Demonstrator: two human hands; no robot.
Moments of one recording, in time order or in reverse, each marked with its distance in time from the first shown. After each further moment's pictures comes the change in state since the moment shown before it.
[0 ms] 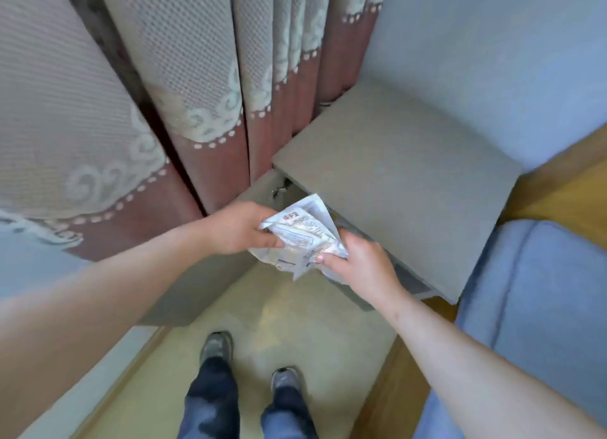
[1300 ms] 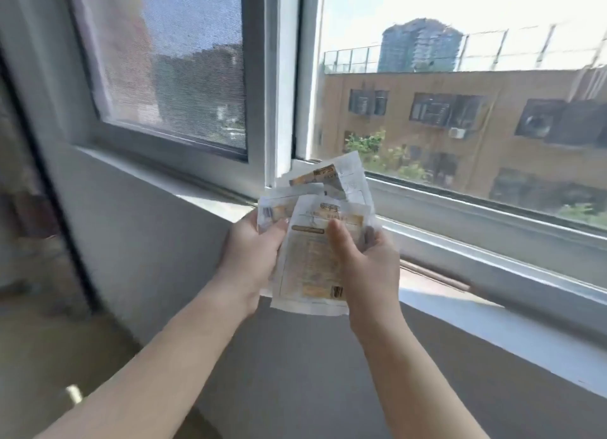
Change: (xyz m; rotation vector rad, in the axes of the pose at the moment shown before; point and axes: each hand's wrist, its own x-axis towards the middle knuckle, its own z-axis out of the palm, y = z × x) left_hand -0.815 -0.022 -0.031 -0.630 2.435 -0.460; right_hand -0.421 -0.691 0.242 0.860 -0.963 -0.983
